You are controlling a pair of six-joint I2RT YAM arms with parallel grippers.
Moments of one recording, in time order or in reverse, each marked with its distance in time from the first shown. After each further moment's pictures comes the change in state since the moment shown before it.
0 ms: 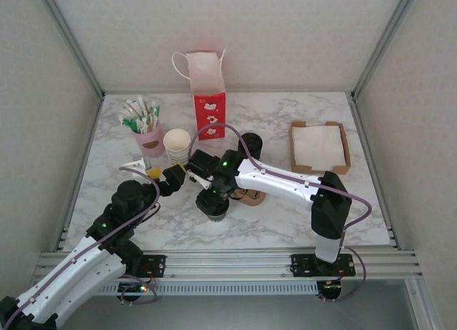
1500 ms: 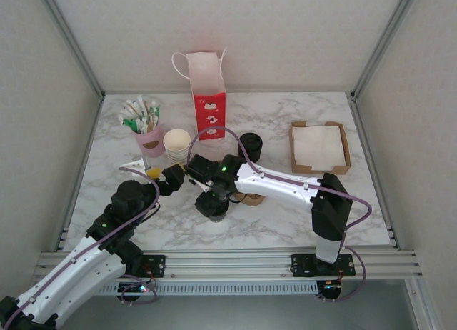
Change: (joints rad) left arm 0.000 0.000 0.000 0.000 -0.015 0.000; right arm 0.026 -0.010 -0.041 0.044 0.060 0.022
